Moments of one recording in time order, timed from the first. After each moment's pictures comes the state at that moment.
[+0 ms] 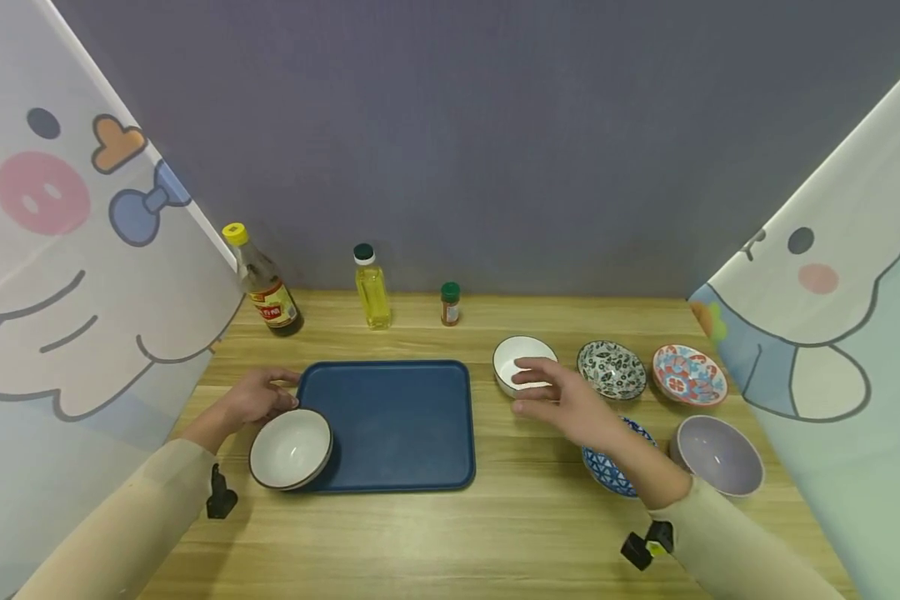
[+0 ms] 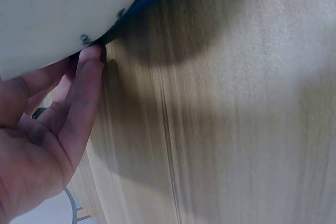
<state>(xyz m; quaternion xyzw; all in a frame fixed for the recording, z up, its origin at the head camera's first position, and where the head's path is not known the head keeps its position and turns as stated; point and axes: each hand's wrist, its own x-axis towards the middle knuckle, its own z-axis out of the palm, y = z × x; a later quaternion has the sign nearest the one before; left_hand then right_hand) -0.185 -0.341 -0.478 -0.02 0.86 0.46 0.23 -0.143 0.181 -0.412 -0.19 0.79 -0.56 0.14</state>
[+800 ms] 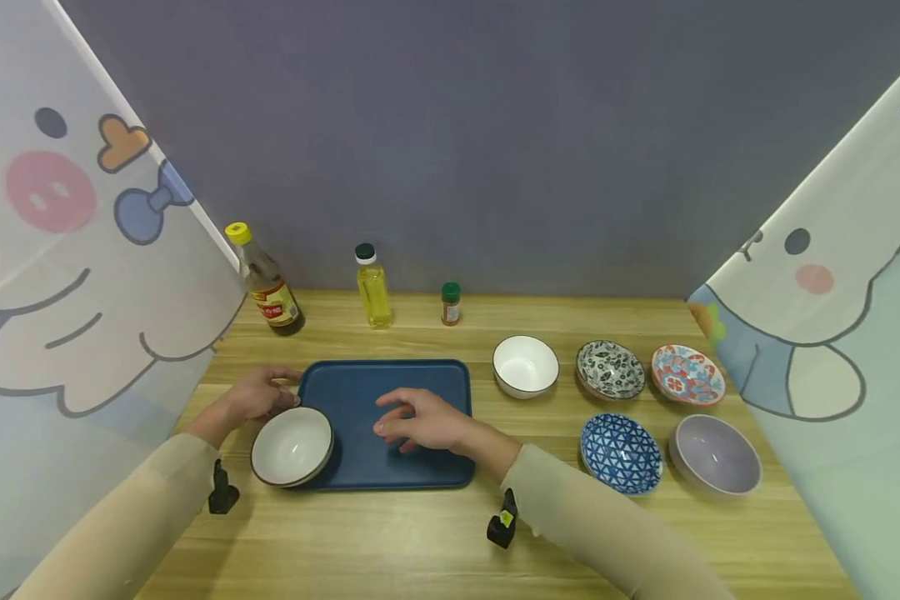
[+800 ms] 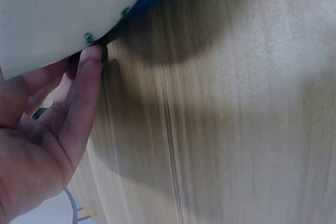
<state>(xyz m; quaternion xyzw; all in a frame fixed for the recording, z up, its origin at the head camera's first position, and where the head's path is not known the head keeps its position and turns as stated) -0.186 -0.340 -0.477 -0.03 0.85 0.46 0.24 -0.155 0.008 -0.456 -0.19 0.71 -0.58 0.36</state>
